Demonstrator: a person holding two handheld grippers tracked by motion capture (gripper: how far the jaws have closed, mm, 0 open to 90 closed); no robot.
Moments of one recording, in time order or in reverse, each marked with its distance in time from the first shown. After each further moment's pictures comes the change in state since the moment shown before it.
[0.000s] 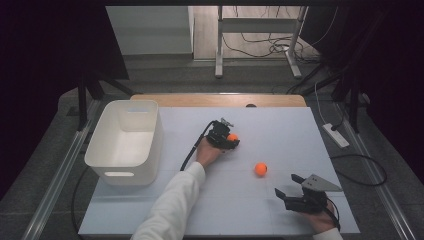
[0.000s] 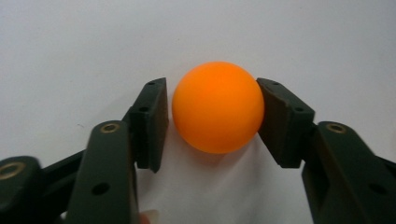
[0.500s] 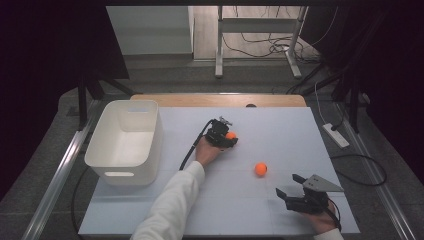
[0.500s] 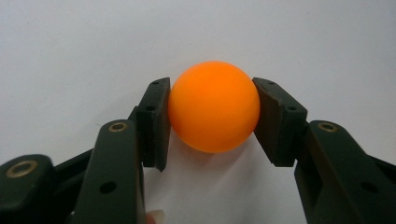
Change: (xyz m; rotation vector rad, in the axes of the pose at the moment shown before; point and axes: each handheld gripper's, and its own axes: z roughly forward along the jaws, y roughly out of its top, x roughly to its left) left arm 0.002 0.002 -0.008 -0.010 0.018 -0.010; right arm -0.001 0.000 -0.002 -0.005 -0.007 0.001
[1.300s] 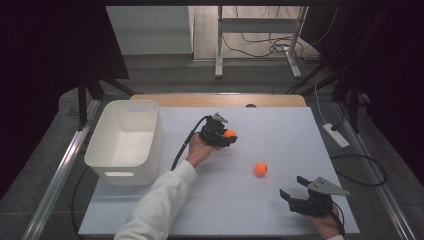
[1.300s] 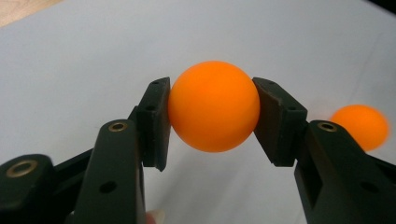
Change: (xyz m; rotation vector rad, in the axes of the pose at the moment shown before) left arm -0.009 0.005 -0.056 -0.071 -0.100 0.044; right arm -0.002 -0.006 -0.010 -0.013 -0.031 0.046
